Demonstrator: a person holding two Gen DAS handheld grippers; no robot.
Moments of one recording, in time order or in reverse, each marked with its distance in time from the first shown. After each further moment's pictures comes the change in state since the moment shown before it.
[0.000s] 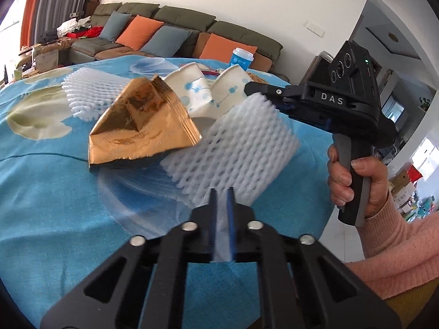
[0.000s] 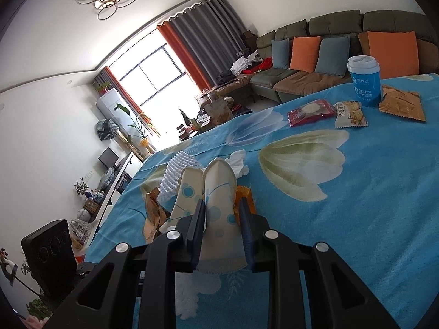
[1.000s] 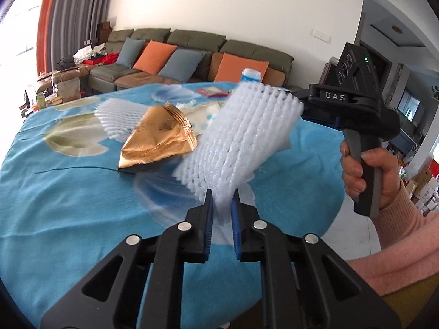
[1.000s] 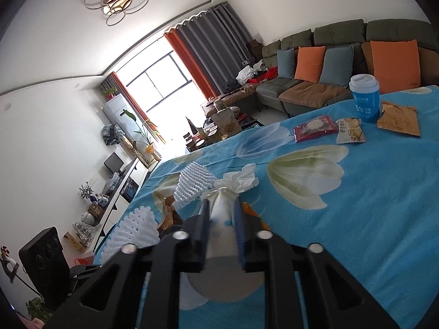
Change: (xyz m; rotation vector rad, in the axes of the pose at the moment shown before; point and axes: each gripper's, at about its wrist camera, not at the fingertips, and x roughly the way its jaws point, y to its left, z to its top) left arm -0.047 -0.018 -0.008 0.068 -0.114 0.139; right arm -0.024 0.014 0.009 -0.022 -0.046 0.034
